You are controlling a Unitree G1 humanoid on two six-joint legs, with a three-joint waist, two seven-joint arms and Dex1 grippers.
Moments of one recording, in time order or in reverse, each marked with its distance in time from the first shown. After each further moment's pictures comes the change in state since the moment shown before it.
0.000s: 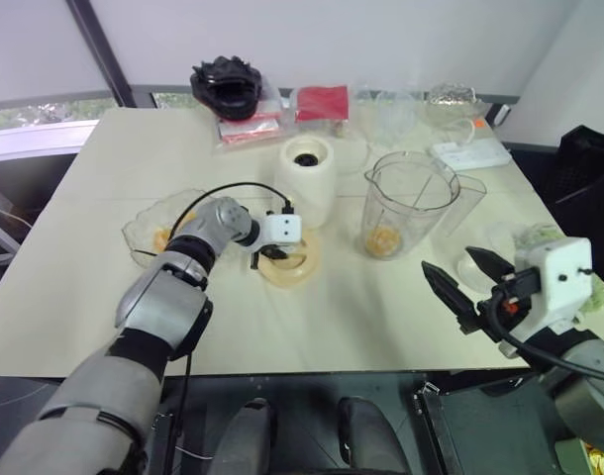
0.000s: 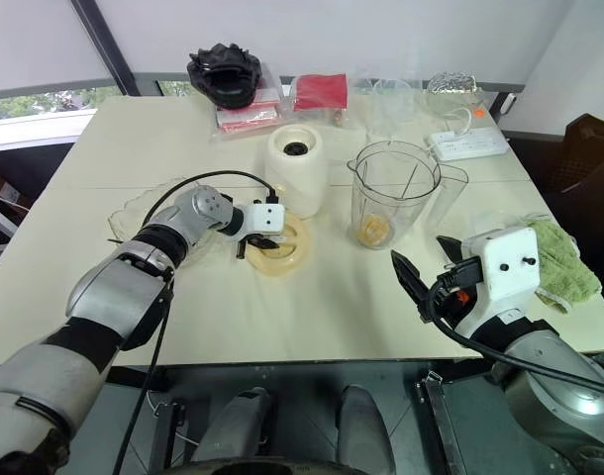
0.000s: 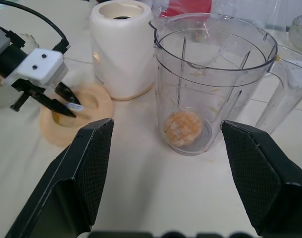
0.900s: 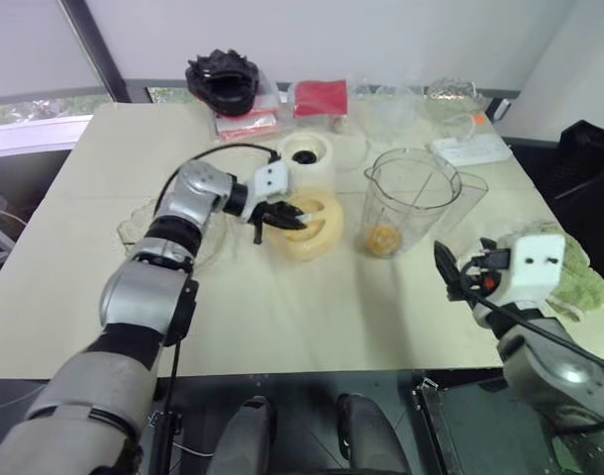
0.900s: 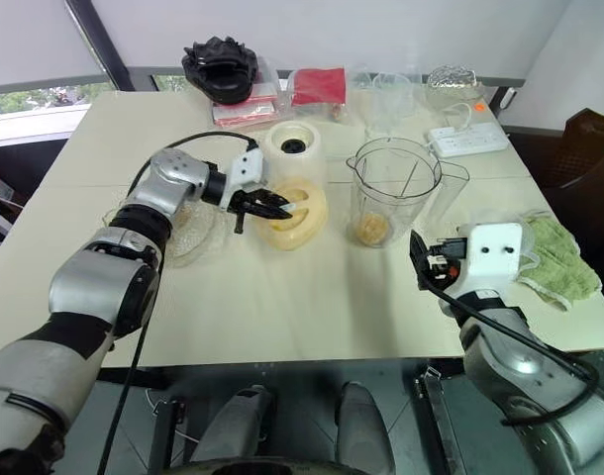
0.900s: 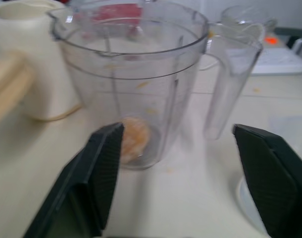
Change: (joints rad) left arm -0.030 0.091 0.290 -0.217 -0.321 0.000 -0.428; right arm -0.271 0.299 0.314 0.269 -0.526 -0.010 -0.092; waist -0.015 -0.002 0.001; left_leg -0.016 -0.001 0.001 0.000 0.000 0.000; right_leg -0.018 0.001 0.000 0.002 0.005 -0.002
